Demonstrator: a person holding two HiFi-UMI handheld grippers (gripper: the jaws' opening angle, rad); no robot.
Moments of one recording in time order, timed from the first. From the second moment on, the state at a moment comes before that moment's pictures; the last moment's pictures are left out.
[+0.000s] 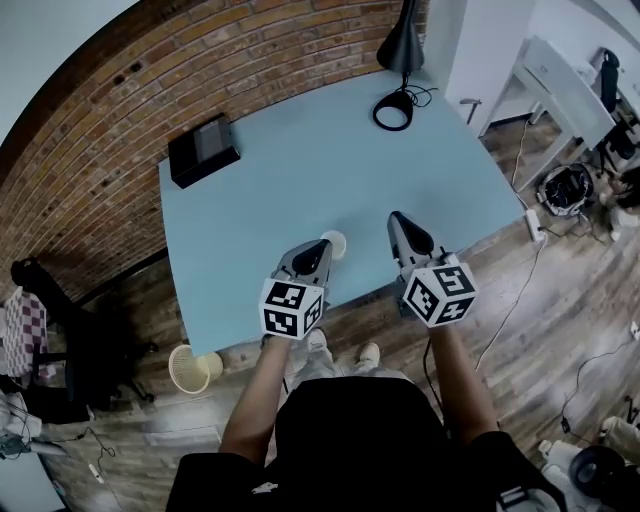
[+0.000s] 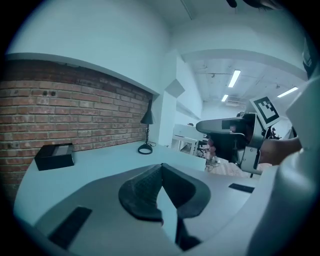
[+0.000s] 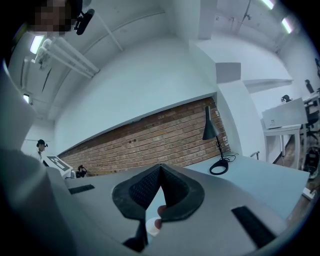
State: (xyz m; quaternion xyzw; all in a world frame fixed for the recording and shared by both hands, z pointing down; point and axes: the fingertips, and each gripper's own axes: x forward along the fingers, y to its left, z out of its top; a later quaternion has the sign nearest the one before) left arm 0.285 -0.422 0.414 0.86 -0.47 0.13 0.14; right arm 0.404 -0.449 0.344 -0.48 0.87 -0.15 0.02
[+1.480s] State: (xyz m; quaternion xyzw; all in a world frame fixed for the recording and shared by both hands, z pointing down) left arm 0.312 -0.447 0.597 0.87 -0.14 0.46 -0.10; right arm 0.418 -0.506 0.406 -0.62 0.76 -0.20 -0.03
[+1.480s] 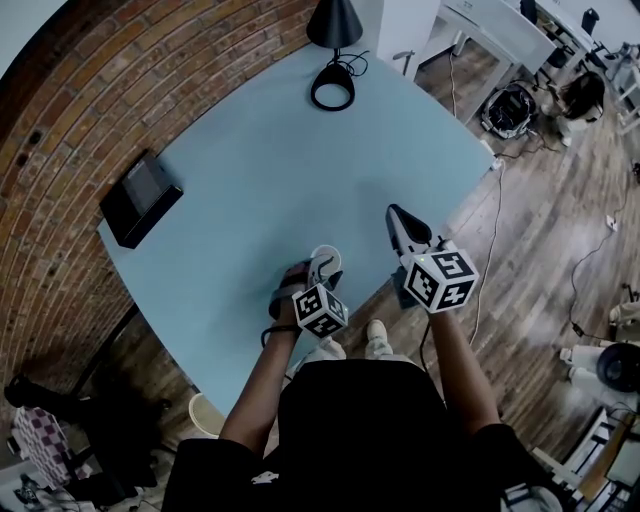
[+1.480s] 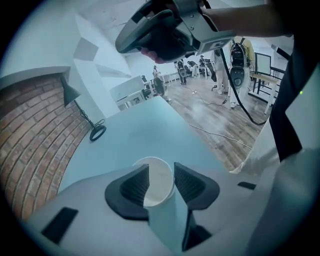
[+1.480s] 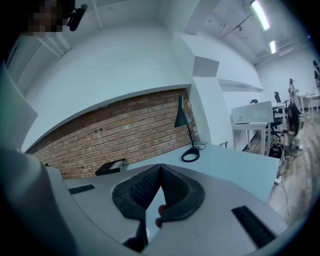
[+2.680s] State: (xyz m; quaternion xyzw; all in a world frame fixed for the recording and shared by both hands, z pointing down) left arm 0.325 -0.471 0.567 0.88 -0.18 0.44 -0.08; right arm 0.435 -0.516 0.407 -0.60 0.77 -0.21 -0.02
